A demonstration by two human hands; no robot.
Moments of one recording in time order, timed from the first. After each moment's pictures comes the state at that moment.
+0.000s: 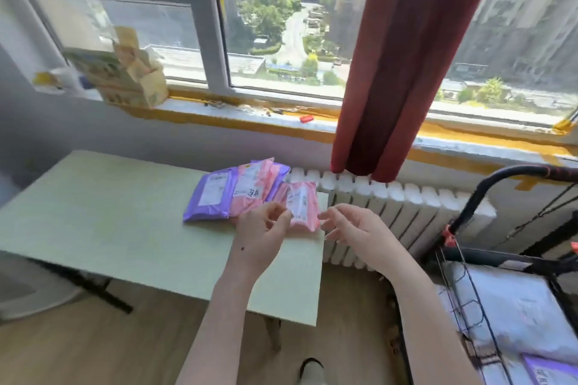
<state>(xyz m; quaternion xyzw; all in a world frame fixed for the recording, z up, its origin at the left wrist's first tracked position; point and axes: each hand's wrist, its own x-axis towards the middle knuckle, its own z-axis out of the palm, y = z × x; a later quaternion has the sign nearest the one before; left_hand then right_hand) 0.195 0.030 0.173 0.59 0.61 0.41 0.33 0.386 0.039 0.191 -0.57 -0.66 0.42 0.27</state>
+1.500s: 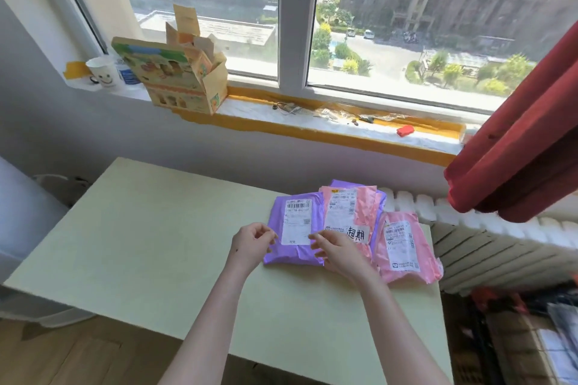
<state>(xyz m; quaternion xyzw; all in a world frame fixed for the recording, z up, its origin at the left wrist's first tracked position) -0.088 0.228 0.037 0.42 0.70 0.33 0.47 0.108 0.234 0.034 -0.62 -0.52 0.54 0.23</state>
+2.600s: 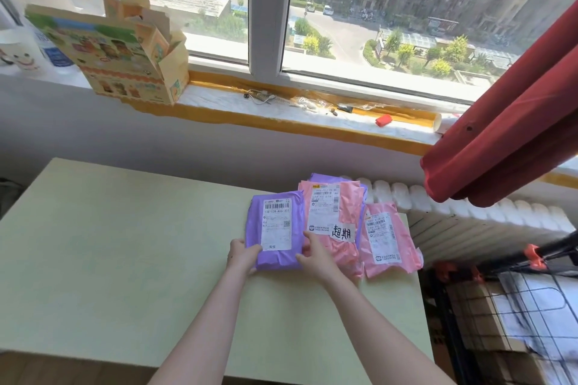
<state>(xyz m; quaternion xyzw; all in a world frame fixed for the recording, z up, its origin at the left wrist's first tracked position) -0.075 0.271 -0.054 0.23 0.73 0.25 0.59 0.093 0.251 -0.023 -0.71 -0.51 0.46 0.14</state>
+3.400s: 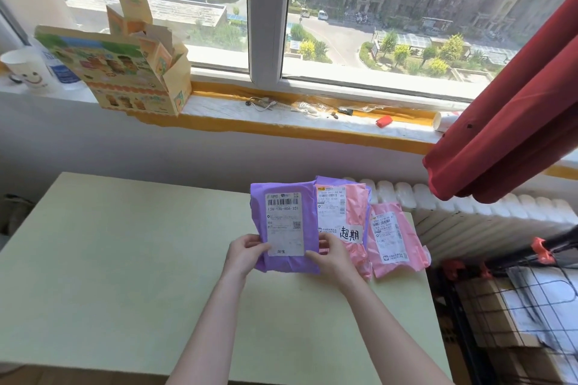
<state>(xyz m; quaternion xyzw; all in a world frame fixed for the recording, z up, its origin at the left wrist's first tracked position) -0.094 0.264 -0.002 0.32 0.65 0.33 0.60 0.098 0.246 -0.007 -0.71 -0.46 0.45 0.27</state>
